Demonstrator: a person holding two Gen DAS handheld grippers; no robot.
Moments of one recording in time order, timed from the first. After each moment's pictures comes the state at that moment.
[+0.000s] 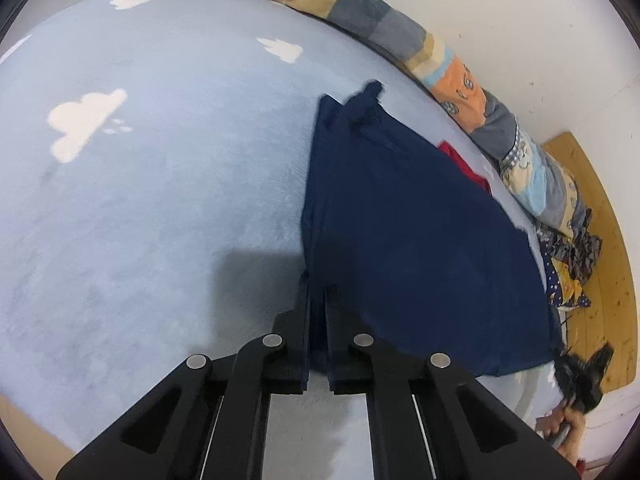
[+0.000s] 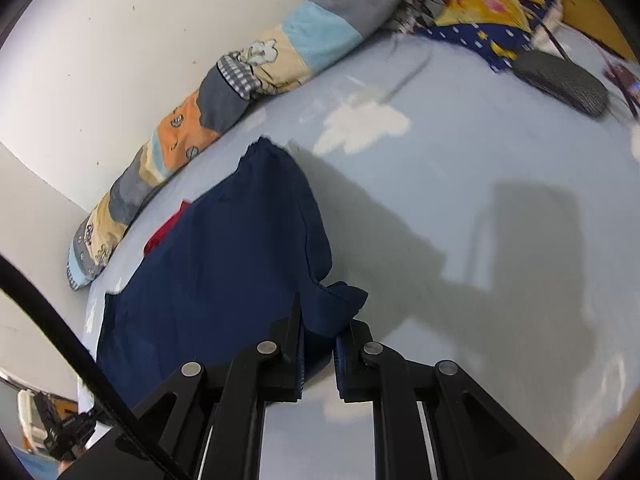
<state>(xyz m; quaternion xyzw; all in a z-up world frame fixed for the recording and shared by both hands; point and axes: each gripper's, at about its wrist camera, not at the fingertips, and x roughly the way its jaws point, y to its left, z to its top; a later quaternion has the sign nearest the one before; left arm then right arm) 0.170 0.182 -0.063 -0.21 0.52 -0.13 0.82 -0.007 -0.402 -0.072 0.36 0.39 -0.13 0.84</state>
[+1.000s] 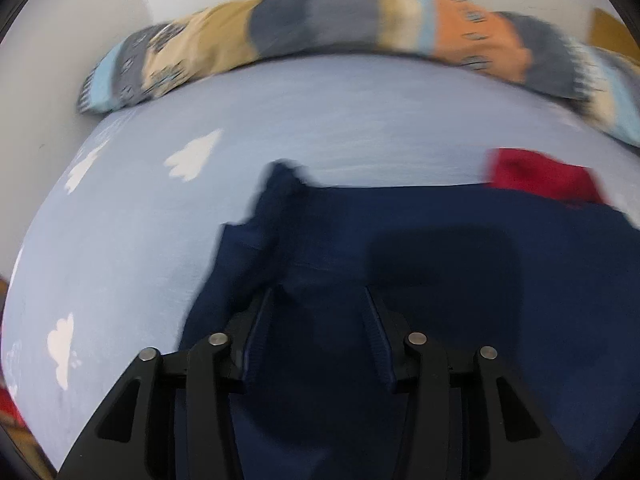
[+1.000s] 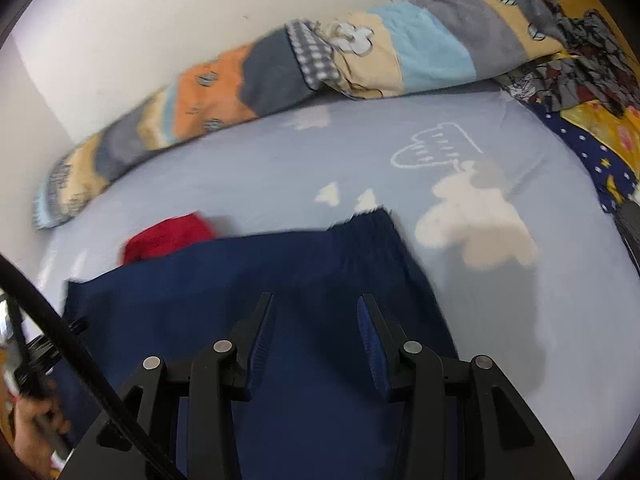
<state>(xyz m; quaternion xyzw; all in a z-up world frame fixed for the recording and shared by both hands) 0.344 0.016 -0.083 0.07 0.49 -0.02 0.87 0.188 -0.375 -0.072 0.18 0.44 -0.11 0.87</state>
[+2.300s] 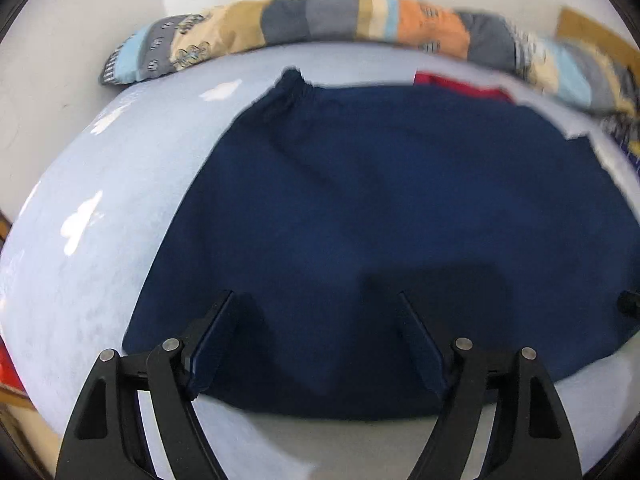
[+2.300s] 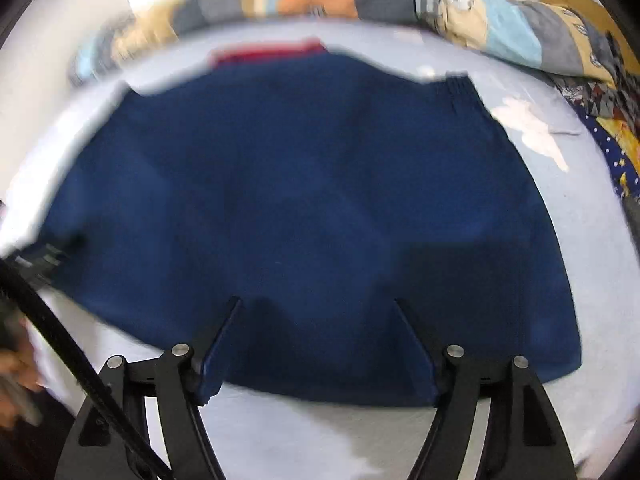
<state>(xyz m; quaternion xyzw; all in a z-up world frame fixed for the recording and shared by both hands) 0.141 0.038 -0.071 0.05 0.46 -0.05 0.89 0.058 -0.241 -0.083 0.07 0.51 -0.01 0.86</state>
